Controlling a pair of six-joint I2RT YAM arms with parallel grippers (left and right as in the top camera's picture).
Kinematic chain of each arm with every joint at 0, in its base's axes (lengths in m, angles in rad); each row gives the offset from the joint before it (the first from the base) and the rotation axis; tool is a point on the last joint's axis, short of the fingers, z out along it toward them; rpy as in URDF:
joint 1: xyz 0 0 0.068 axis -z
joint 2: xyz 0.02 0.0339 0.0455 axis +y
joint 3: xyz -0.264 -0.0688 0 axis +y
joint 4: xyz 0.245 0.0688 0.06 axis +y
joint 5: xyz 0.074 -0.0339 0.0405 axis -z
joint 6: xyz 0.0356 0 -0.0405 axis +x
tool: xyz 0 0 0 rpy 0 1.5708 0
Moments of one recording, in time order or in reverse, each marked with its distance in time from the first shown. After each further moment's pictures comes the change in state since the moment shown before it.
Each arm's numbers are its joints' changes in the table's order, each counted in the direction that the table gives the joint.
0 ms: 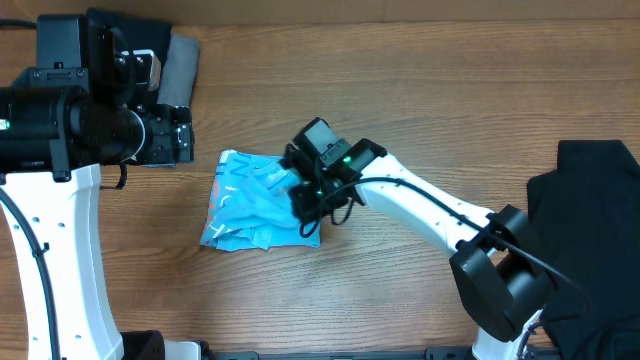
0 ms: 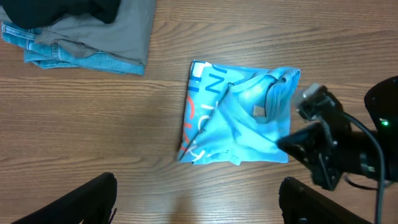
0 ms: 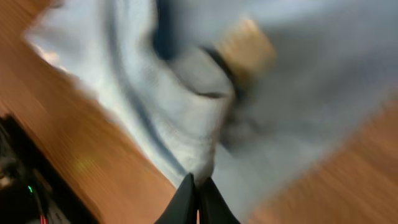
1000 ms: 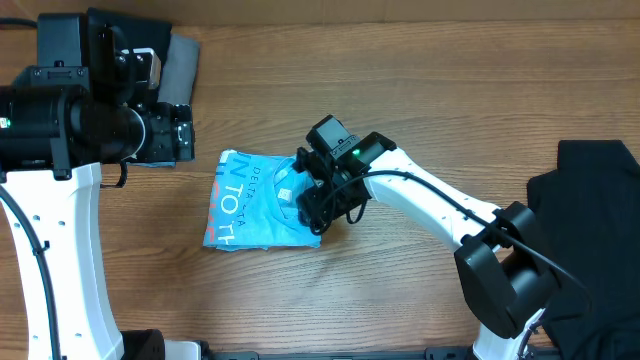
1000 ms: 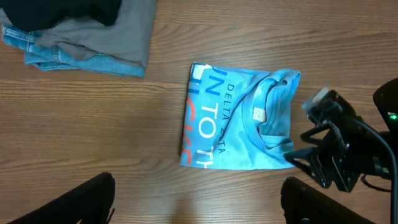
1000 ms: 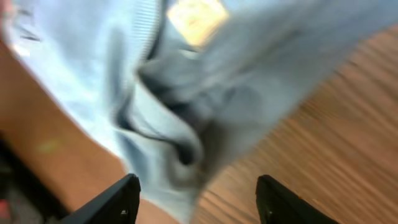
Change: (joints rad) left arm 0.000 0.003 0.000 -0.008 0.000 0.000; right arm 0.034 -0.001 0.000 0.068 0.017 -0.126
